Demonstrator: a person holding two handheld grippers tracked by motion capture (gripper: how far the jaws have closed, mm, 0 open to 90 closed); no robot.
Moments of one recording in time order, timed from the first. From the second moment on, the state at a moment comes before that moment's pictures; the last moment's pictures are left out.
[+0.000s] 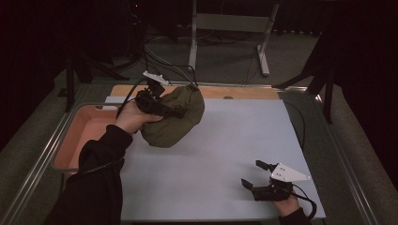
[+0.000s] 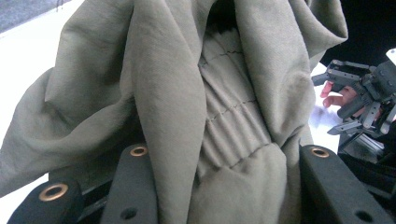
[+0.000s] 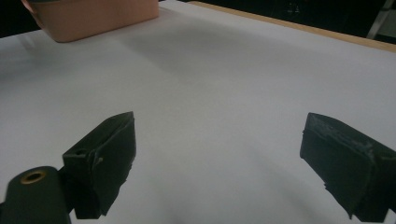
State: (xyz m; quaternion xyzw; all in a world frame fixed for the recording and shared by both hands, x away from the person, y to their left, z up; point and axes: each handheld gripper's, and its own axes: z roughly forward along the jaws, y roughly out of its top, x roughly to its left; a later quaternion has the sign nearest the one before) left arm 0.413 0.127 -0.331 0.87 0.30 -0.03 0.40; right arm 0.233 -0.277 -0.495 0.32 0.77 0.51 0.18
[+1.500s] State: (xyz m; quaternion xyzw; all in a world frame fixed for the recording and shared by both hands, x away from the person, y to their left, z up) left arm 0.438 0.055 -0.388 0.88 0.29 -0.05 0.38; right arm 0.235 -0.276 -0.497 0.32 0.78 0.51 0.18
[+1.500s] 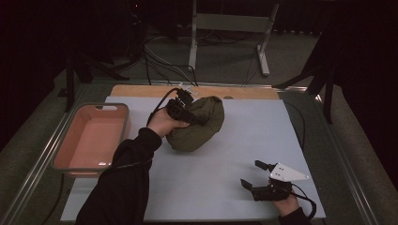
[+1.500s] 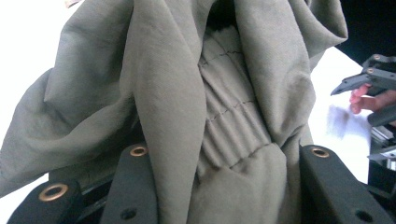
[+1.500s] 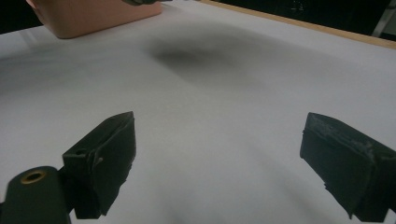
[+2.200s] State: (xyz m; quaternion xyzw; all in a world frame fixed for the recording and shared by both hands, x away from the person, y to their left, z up) left arm 0.447 0.036 -0.413 0.87 0.30 -0.06 0.38; right arm 0.234 -0.277 -0.496 0.32 0.78 0.51 0.18
